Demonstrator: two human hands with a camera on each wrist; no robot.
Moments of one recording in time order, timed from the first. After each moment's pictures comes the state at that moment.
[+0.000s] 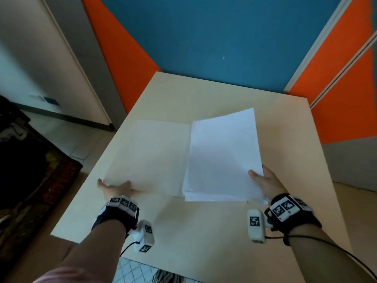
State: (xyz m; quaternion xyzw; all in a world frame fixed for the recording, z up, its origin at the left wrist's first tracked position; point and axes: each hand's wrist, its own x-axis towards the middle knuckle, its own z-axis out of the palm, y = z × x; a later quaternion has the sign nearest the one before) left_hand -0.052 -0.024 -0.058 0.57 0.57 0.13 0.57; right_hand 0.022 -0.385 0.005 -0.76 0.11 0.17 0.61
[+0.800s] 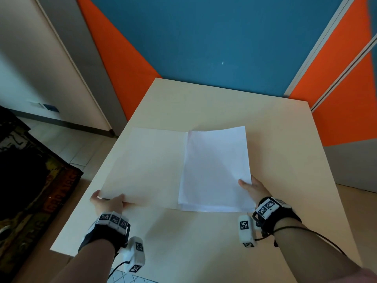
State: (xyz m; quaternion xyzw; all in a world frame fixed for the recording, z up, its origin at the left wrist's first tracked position) left_hand -0.057 0.004 -0.076 0.59 0.57 0.14 0.55; right_hand 0.050 -0.370 -0.058 -0.77 0.16 0.21 0.58
